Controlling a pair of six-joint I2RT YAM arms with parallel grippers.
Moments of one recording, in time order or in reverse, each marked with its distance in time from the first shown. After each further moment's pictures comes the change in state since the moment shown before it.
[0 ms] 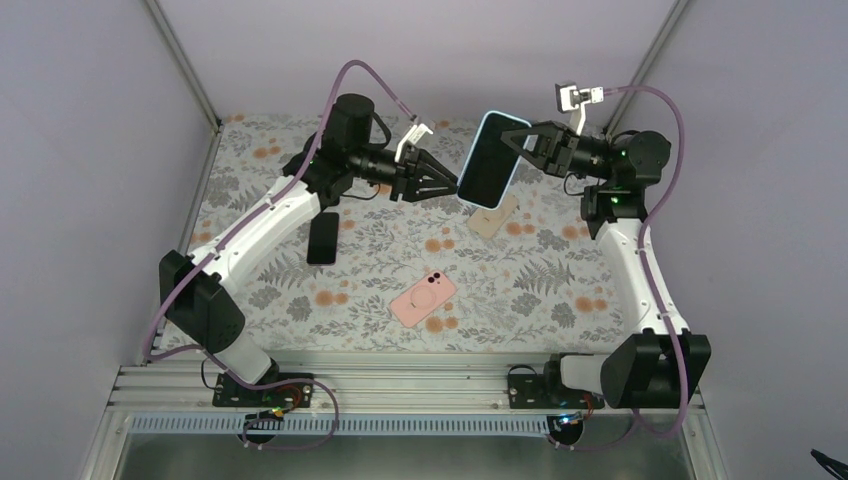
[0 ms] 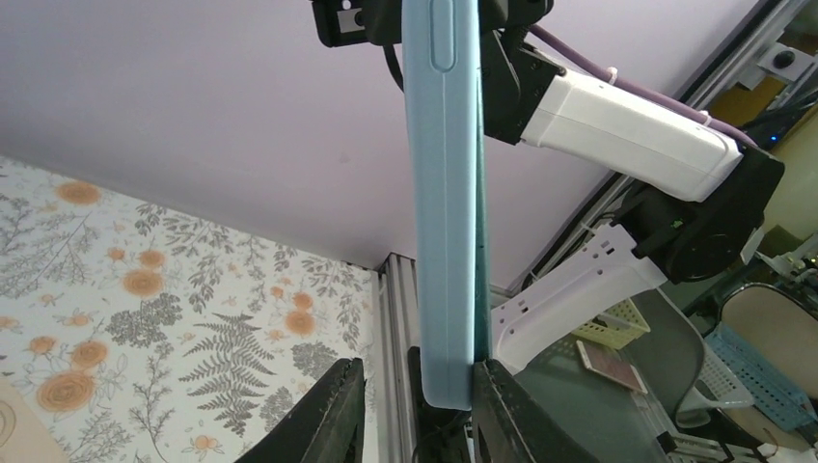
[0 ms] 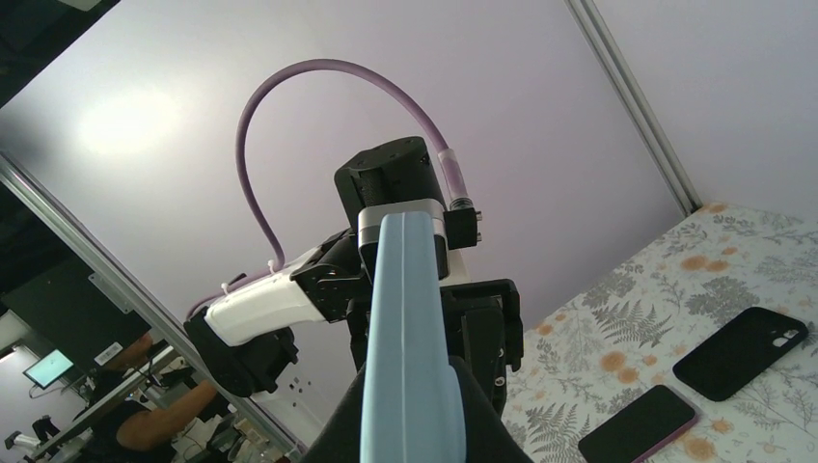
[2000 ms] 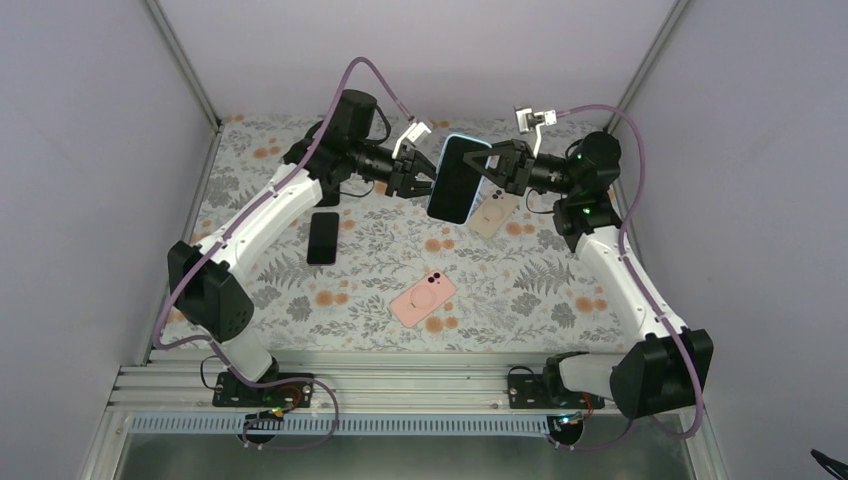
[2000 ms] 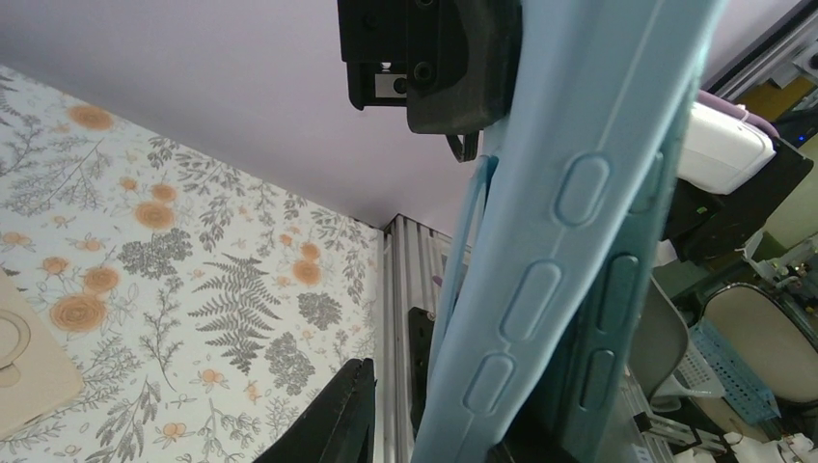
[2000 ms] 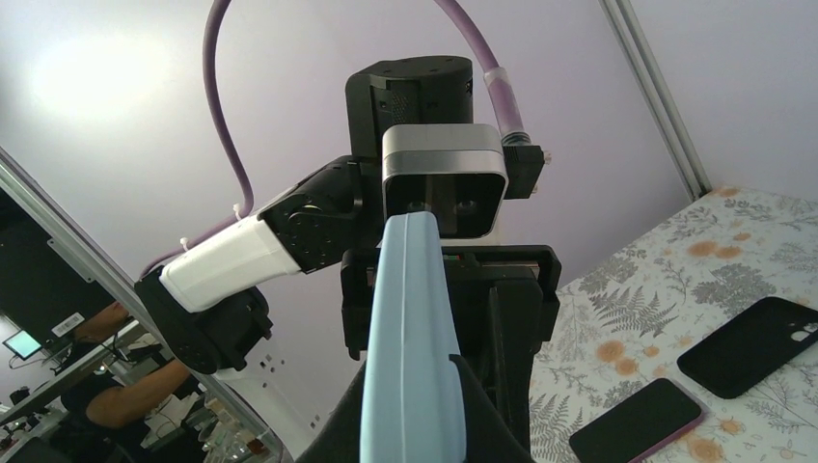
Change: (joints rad) left arm 0.028 0.069 0.096 -0.233 0.015 0.088; right arm 0.210 -0.024 -0.097 -0.244 0.141 -0.364
